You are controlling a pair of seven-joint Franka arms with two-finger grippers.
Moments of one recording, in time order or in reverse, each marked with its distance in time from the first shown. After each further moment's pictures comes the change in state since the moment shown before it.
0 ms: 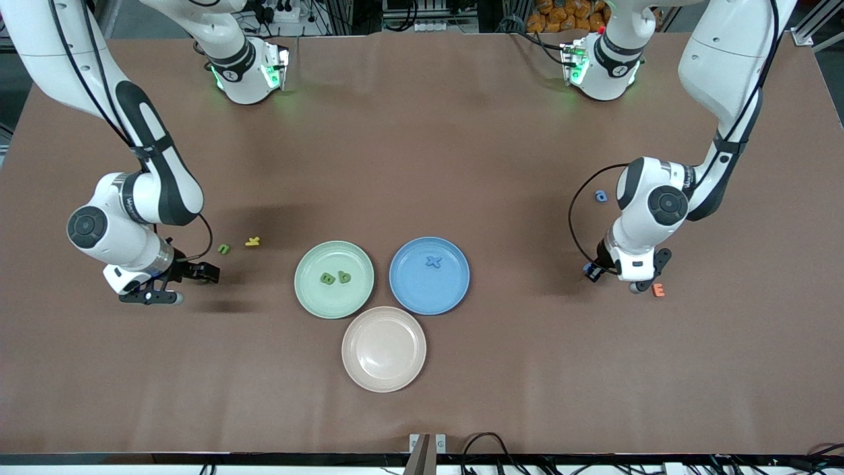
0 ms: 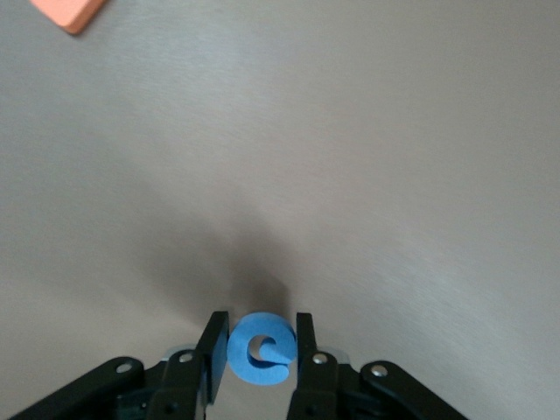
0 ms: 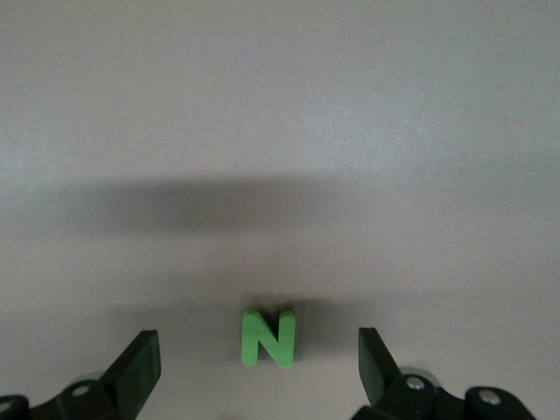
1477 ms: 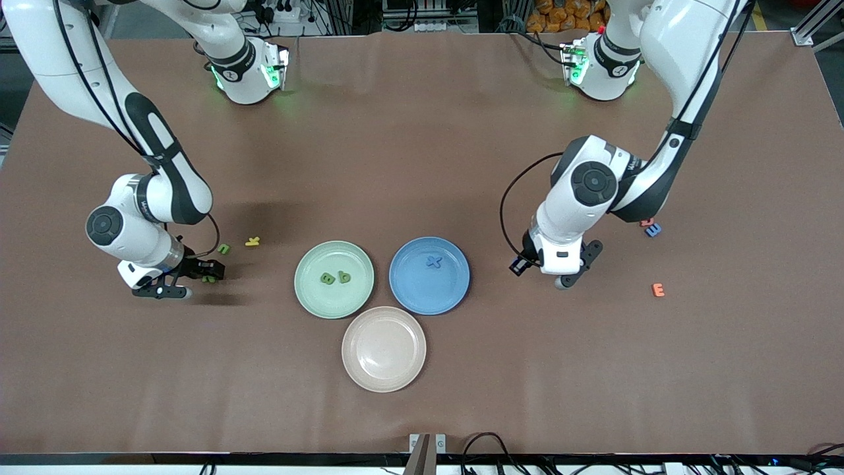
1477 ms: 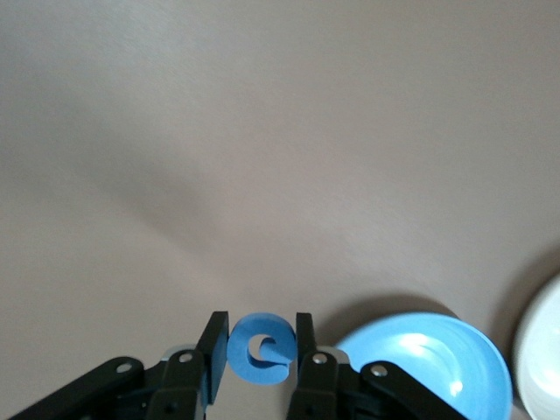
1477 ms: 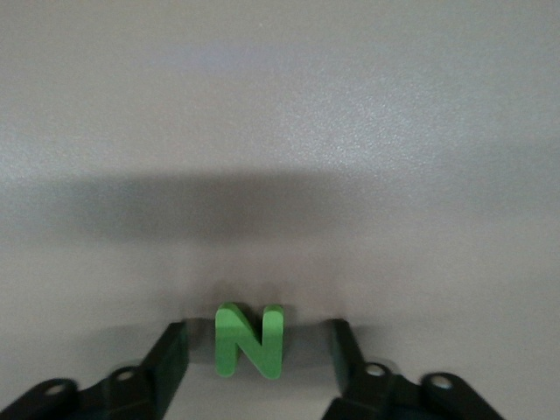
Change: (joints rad) left arm -0.117 -0.017 -0.200 0.277 0.000 -0.268 -0.246; right arm -0.017 0.048 0.004 -0.062 -0.001 0.105 -0.001
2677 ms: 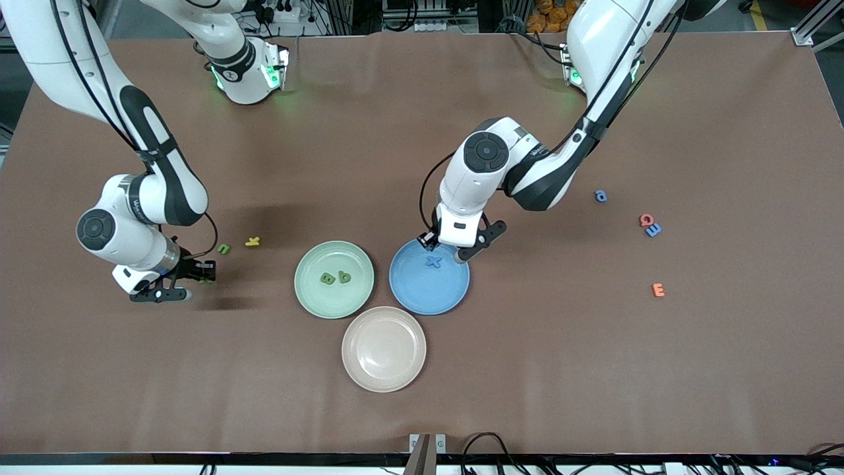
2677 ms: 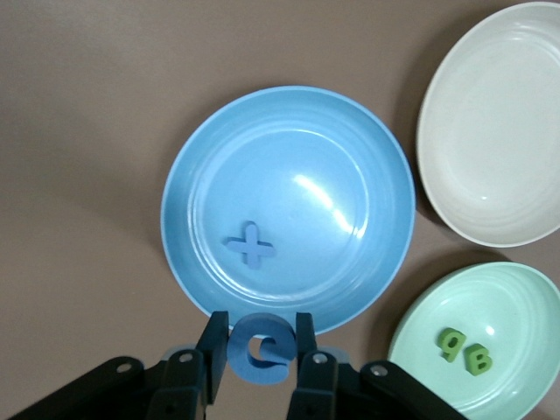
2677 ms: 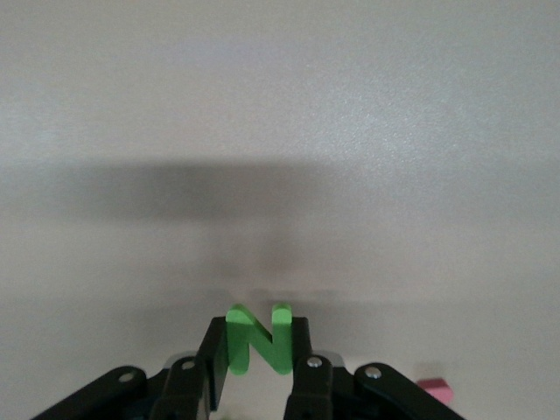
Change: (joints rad) left arm -0.270 0.144 -0.002 0.210 0.000 0.000 -0.127; right arm 0.009 -0.033 0.010 0.053 -0.003 -0.115 -0.056
